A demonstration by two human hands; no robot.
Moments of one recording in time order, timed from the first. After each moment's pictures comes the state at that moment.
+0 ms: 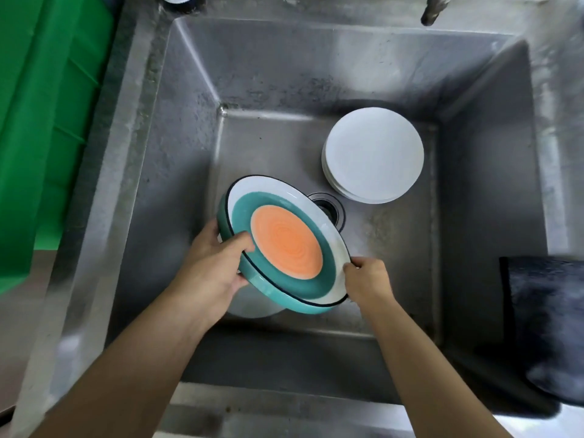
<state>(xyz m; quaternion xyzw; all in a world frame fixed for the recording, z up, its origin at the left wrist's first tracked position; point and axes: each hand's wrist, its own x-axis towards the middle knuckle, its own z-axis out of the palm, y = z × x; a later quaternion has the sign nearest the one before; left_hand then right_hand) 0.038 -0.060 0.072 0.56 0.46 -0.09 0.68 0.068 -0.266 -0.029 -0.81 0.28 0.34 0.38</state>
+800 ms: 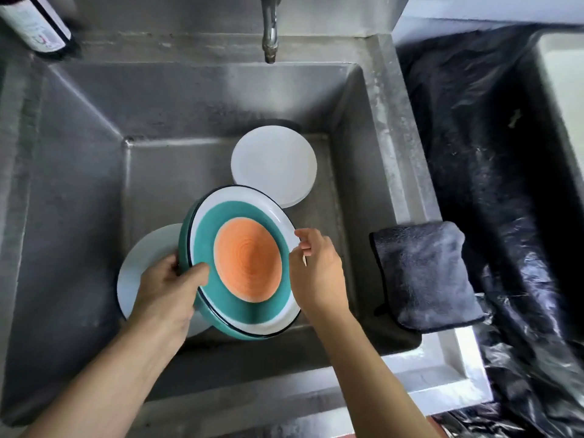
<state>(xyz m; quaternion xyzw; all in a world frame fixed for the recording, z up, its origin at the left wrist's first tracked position) 0.031 -0.130 0.082 0.63 0.43 -0.11 0.64 0.051 -0.319 0.054 -0.89 0.16 0.12 0.40</state>
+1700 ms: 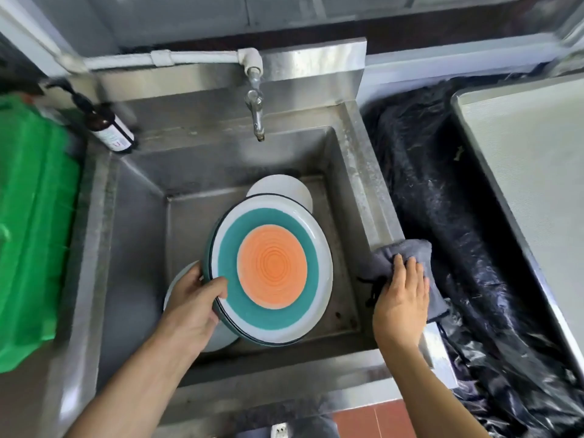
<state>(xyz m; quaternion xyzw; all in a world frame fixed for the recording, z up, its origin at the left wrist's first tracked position) 0.029 -0.161 0.190 0.59 0.36 -0.09 0.72 0.006 -0.456 0.064 -0.96 0.21 -0.06 0.15</state>
